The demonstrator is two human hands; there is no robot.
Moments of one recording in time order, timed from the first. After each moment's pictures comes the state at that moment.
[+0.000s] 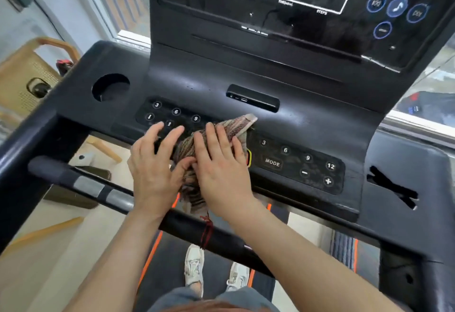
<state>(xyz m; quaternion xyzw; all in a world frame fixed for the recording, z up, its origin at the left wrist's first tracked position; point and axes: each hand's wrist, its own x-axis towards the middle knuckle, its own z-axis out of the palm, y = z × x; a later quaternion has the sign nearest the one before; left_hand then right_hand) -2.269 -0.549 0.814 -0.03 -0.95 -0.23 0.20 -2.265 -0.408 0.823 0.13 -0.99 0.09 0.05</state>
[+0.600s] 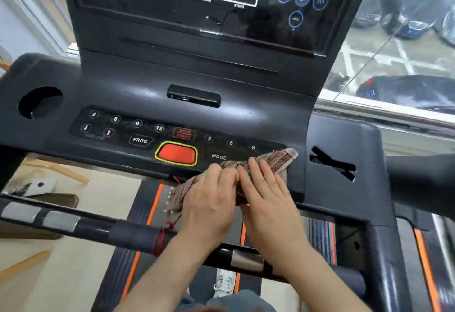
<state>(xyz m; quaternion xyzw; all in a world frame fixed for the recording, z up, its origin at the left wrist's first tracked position) -2.218 -0.392 0.823 -0.21 -0.93 -0.28 0.11 -2.172 -0.258 0.825 0.04 -0.99 0.08 0.05</state>
